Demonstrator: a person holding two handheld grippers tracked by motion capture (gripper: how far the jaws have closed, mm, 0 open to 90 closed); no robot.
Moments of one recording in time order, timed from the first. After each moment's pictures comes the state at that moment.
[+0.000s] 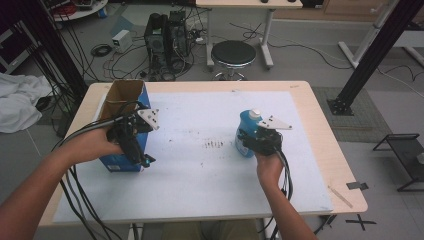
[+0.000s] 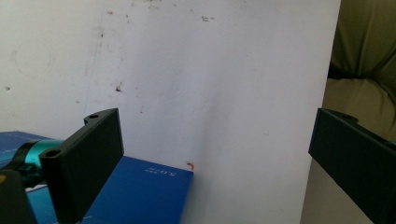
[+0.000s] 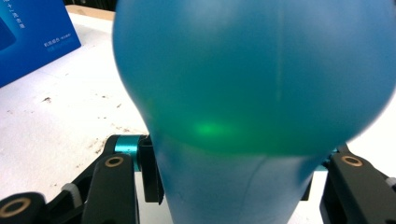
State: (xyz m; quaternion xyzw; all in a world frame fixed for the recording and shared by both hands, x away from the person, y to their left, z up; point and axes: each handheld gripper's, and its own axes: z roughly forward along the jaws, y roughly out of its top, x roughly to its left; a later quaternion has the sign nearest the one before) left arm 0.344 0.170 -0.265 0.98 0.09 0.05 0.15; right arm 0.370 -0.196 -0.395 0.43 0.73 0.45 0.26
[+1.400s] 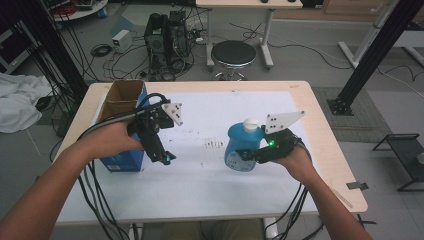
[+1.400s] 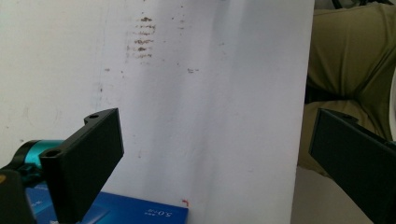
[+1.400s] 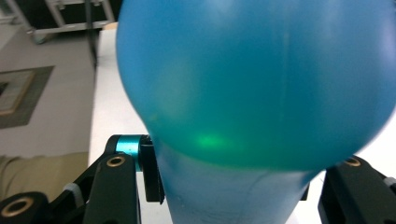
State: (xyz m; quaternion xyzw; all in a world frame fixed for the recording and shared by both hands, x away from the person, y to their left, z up) left arm 0.334 0.114 -0.234 0.98 0.06 0.06 0.17; right arm 0.346 -0.212 -0.329 0.09 0.85 0.51 0.06
